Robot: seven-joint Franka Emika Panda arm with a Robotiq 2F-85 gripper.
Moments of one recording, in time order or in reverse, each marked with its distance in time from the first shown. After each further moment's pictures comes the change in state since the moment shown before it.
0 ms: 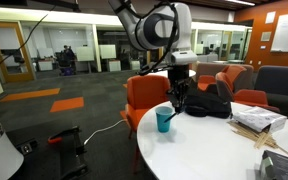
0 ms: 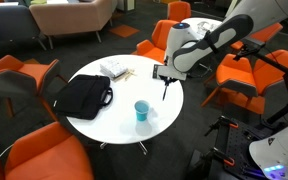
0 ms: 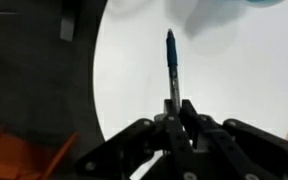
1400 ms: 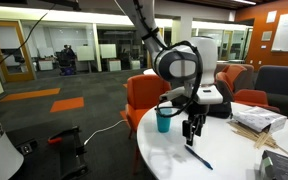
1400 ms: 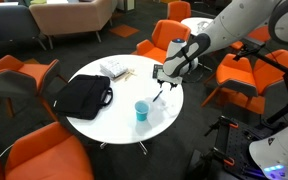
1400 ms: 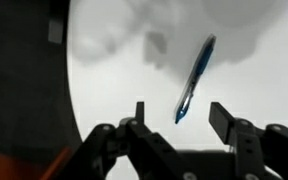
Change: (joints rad) arm -0.067 0.311 -0.033 0.183 0.287 0.089 -0.298
